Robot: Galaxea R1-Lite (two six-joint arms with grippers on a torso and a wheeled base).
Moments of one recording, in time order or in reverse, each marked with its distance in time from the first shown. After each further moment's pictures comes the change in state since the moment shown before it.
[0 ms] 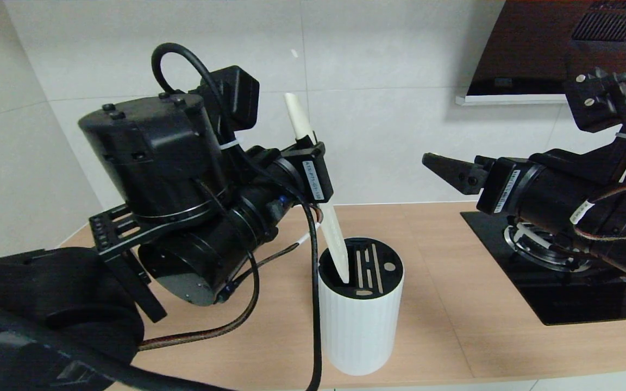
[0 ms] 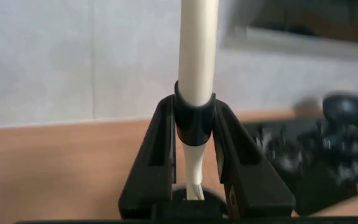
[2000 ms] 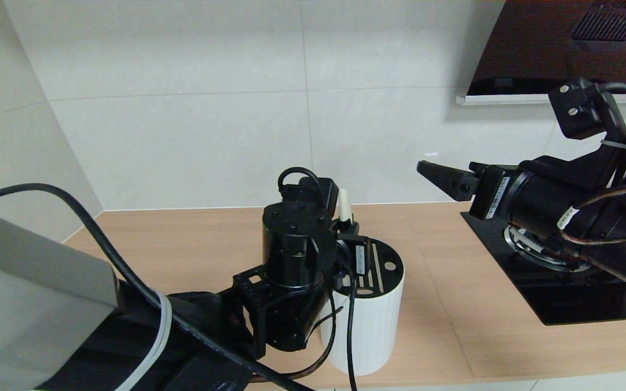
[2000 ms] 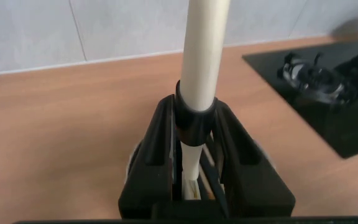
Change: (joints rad) left arm -0.052 0.268 0.058 -0.075 0.040 -0.002; right arm 0.000 0.021 0.004 0.000 0.001 0.000
